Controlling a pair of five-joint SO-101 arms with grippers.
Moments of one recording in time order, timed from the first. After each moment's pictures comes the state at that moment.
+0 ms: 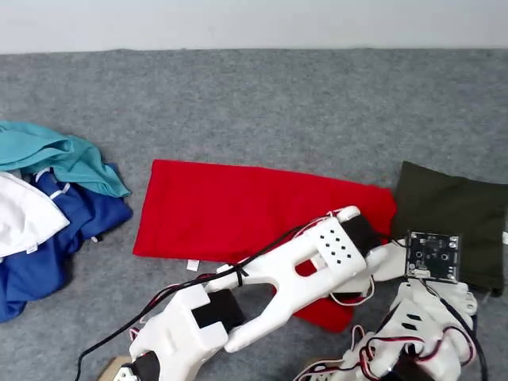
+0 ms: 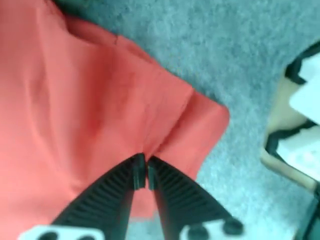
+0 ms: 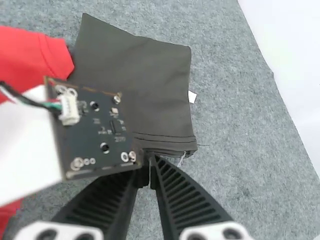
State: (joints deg) left arm 57.2 32.6 -21.5 96.0 -18.3; right arm 38.3 -103.6 62.4 83.1 34.4
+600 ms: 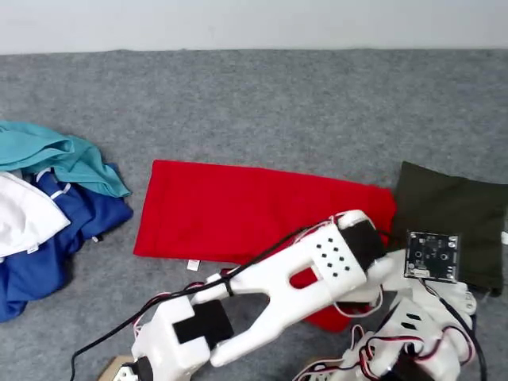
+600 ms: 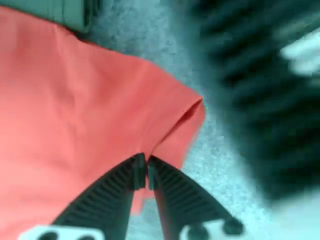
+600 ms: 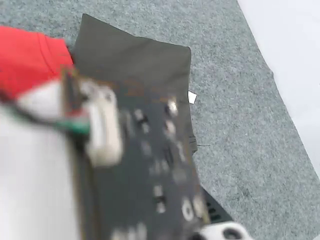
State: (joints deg) left arm 60.7 24.5 -21.6 98.8 -18.2; right arm 38.3 -103.6 62.4 83.1 34.4
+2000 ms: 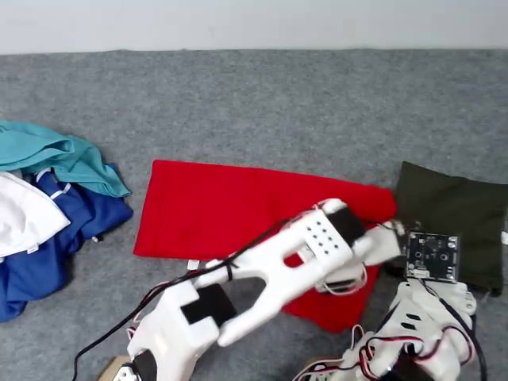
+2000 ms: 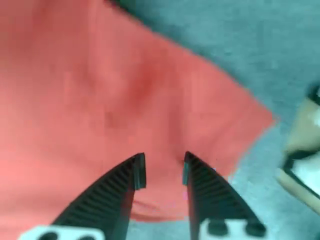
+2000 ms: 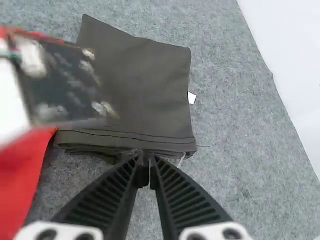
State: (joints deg) left arm 53.6 30.7 -14.6 87.3 -14.1; right arm 38.3 -103.6 62.3 83.1 34.4
